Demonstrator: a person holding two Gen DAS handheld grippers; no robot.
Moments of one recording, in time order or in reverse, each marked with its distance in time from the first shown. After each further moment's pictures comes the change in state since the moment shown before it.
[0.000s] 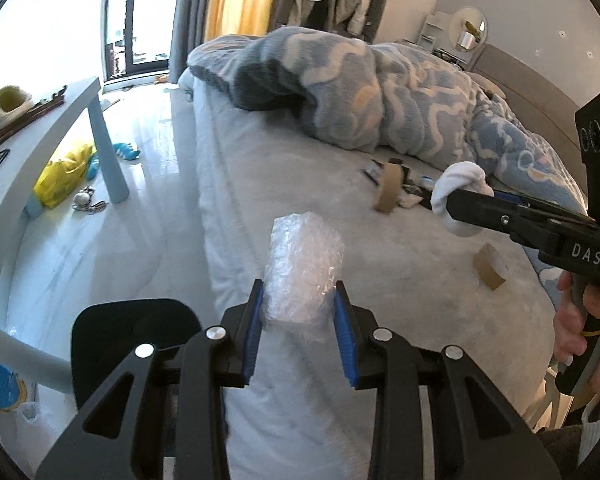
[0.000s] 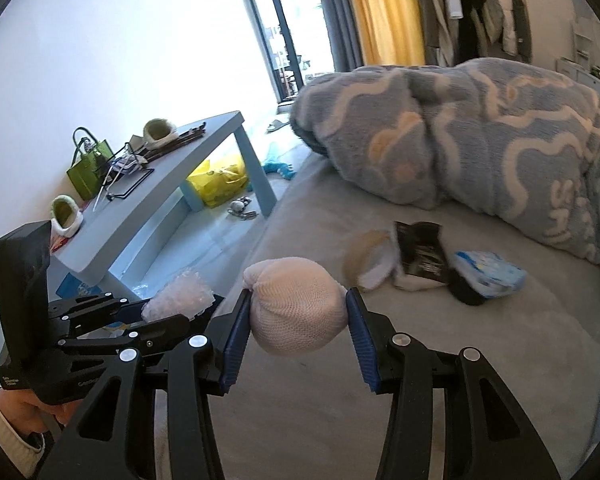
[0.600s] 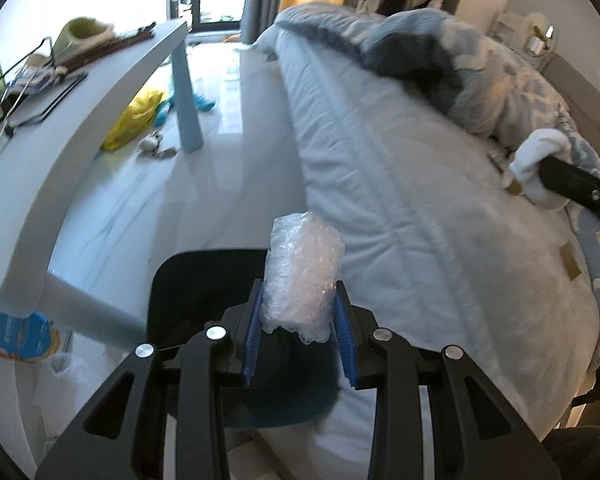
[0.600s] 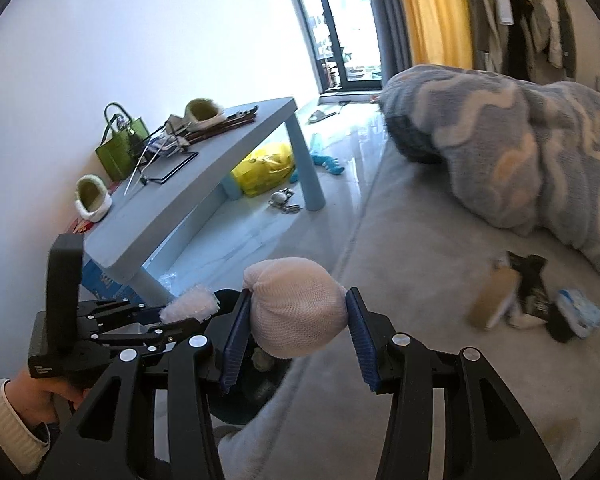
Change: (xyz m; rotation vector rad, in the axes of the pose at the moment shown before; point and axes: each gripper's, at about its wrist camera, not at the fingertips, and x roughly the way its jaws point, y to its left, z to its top) left arm -0.007 0.117 -0.031 -0.144 0.124 0.166; right arm 0.055 0.083 0.020 -0.081 0.039 0.101
